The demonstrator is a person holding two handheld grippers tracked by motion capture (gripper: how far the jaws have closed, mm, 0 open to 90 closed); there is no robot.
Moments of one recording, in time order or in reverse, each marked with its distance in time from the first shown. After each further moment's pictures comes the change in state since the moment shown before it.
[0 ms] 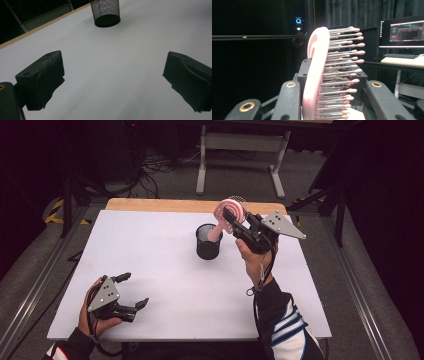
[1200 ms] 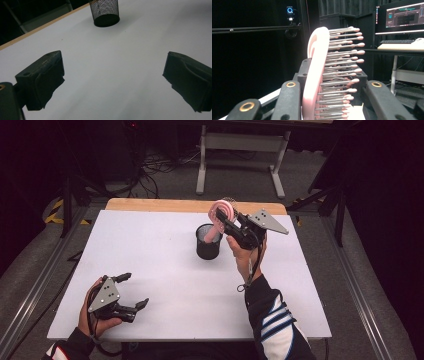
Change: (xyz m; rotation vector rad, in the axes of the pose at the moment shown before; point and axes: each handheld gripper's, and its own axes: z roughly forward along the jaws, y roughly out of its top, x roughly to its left) left arm -0.001 0.000 0.000 0.006 -0.003 0.015; right arm -0.009 -0.031 0.030 0.069 -0.047 0.048
